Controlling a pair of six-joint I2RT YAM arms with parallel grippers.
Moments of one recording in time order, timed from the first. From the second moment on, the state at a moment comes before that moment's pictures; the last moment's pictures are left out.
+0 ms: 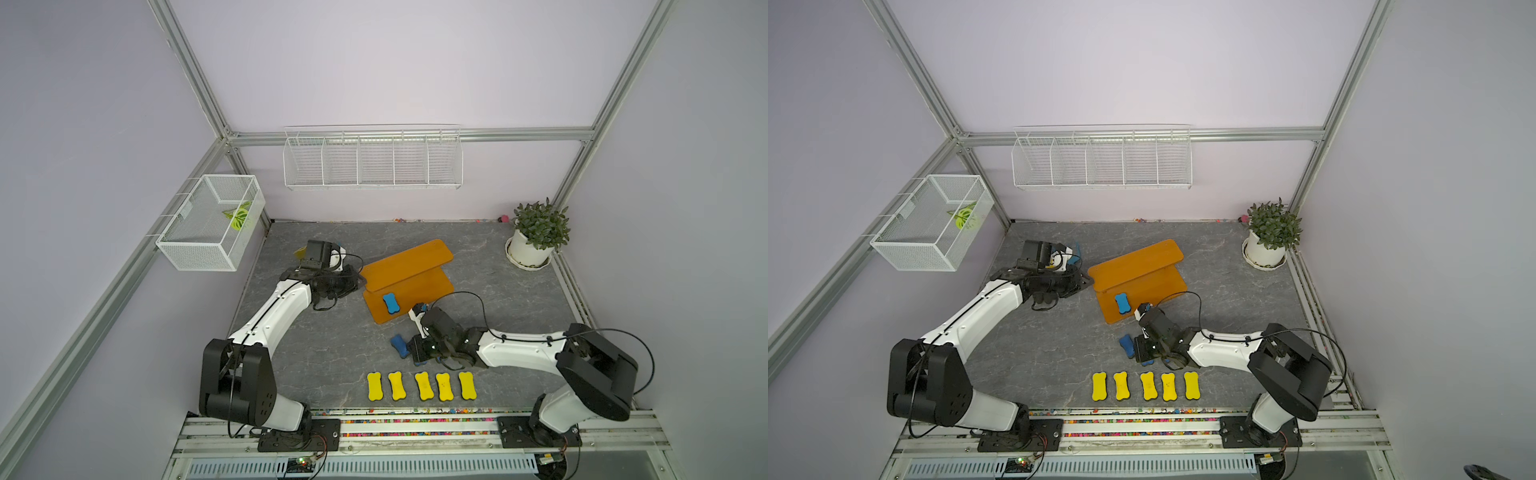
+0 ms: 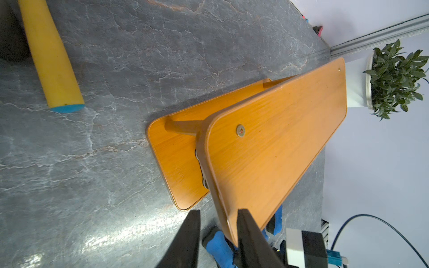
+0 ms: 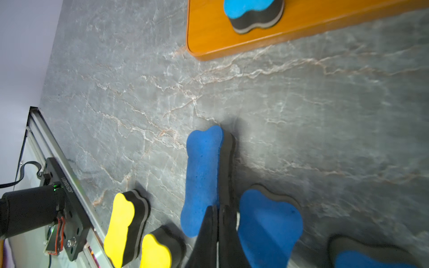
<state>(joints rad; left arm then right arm) -0.24 1.48 1.10 -0.53 0.49 -0.53 0.95 1.58 0.73 -0.02 -0.15 0.64</state>
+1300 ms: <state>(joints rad) -0.24 1.48 1.10 -0.54 0.49 -0.53 0.98 1.63 0.79 -0.10 -0.33 0.61</state>
